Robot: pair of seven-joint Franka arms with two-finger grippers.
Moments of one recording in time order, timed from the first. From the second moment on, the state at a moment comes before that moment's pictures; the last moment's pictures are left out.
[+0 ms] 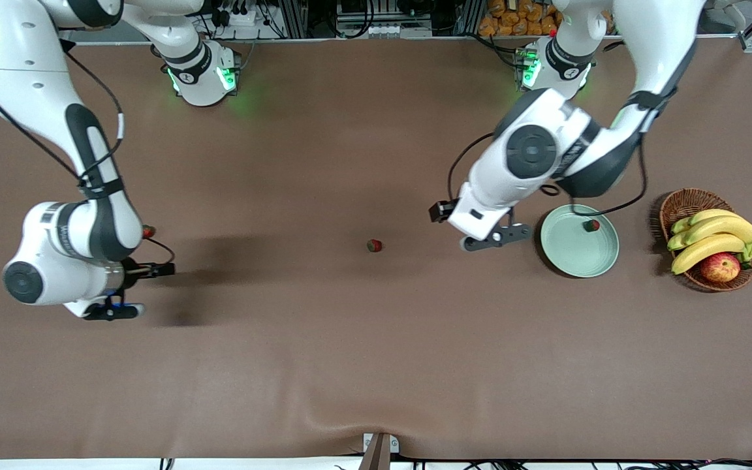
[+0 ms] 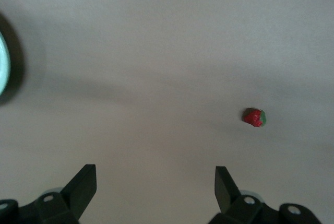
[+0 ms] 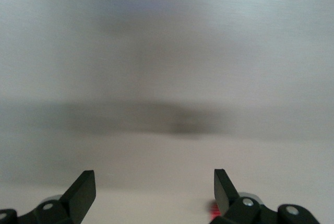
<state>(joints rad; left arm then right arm) 0.11 0.49 -0.82 -1.68 0.22 1.94 -1.00 -0.04 0.62 -0.04 -1.65 0.05 1.94 -0.18</state>
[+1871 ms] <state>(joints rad) -0.52 0.89 -0.38 -1.45 0.41 2.32 -1.58 -0.16 0.67 -0.05 -1.78 0.02 1.82 -0.29</state>
